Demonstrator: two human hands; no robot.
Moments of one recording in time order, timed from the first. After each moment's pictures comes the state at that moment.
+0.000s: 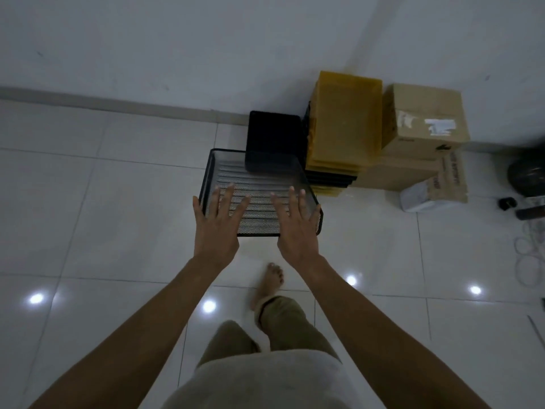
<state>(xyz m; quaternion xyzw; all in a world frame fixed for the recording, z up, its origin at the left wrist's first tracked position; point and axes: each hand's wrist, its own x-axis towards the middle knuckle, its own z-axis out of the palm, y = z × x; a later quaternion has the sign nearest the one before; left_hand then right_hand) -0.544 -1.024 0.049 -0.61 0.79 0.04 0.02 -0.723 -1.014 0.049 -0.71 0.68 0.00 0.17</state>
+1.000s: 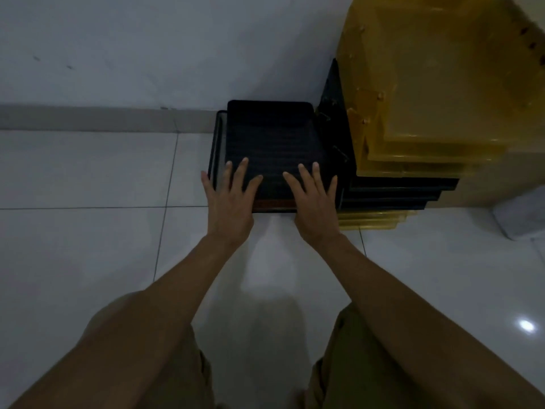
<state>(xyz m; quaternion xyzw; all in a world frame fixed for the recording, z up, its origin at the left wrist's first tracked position) -0.610 -1.314 -0.430 -0.56 0.82 -0.07 -0.07 -0.786 -1.285 -0.422 -0.72 0.69 -0.05 -0.01</state>
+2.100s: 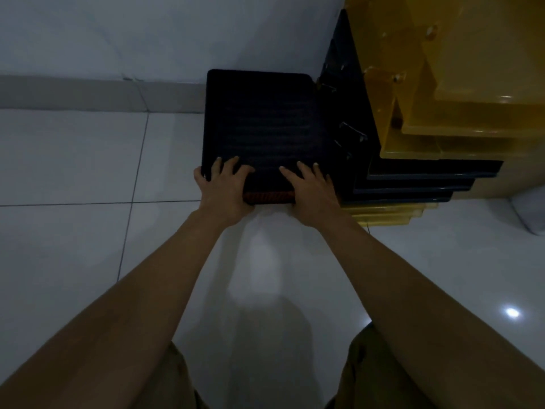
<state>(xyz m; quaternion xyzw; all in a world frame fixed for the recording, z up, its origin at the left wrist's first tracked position) -0.631 -1.386 -0.528 -0.57 0.82 0.10 -0.06 -0.820 -1.350 -0.513 -0.69 0.71 0.04 0.12</state>
